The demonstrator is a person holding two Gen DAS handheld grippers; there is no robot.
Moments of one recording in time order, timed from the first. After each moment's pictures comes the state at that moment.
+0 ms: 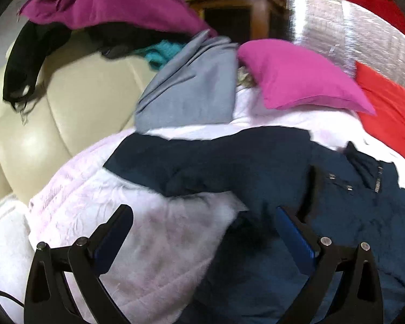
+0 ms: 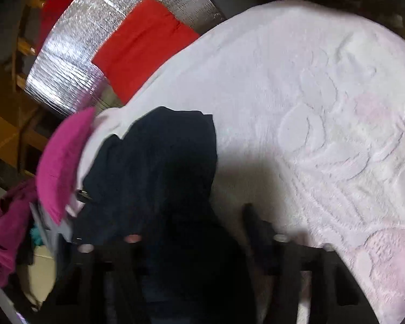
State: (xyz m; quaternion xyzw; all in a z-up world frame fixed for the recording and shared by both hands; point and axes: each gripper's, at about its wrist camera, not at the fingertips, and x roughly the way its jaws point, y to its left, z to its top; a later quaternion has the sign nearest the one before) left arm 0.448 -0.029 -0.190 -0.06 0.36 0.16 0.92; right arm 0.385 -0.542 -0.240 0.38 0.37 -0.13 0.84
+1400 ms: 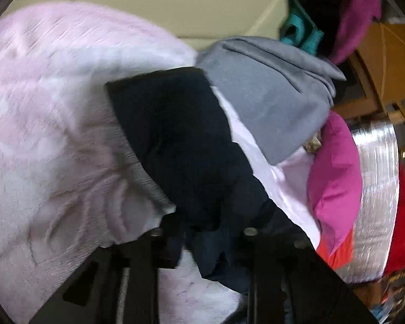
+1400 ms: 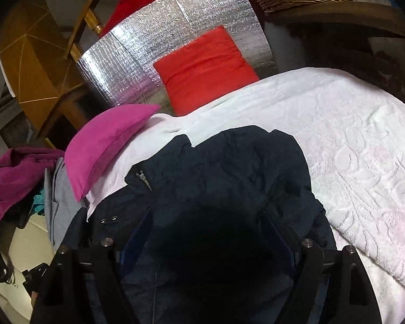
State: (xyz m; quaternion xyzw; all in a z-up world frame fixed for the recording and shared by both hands) left arm 0.516 0.153 -0.279 -0.50 0.35 0.10 0.78; right arm 0.357 -0.427 -0.168 0.28 0.29 -0.12 0.91
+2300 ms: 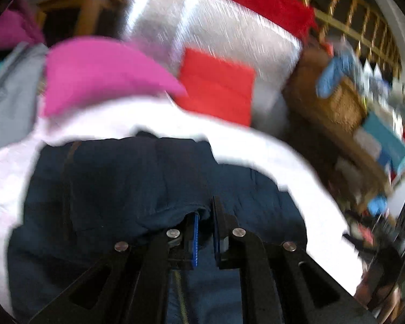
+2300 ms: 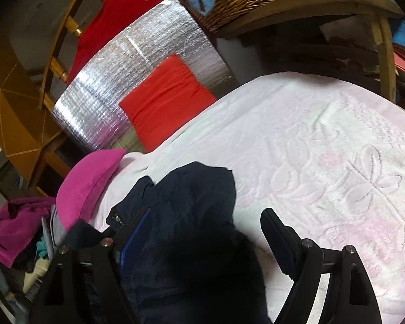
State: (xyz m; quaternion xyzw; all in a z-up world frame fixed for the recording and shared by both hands) left arm 0.443 -0.206 -0.157 -0.08 0.35 -0.29 0.89; right arm 0.299 -0.520 -0.157 0.36 0.23 -0.18 0.89
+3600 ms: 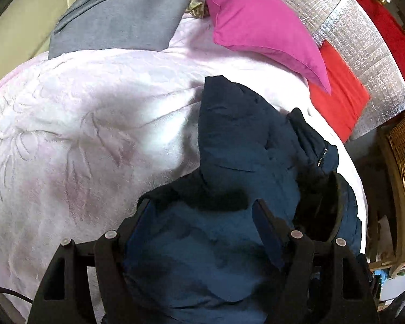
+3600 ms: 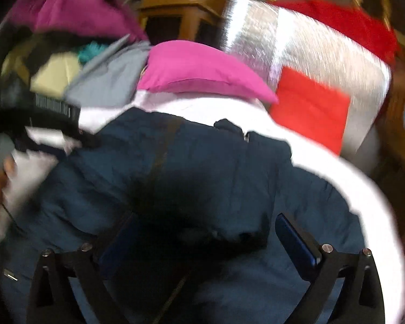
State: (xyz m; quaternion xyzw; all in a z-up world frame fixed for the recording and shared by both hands) left arm 0.466 -0.025 -0.201 -0.22 0.50 -0.06 0.83; right arm 0.398 -0.227 -0.192 -0.20 0.30 -0.01 0.93
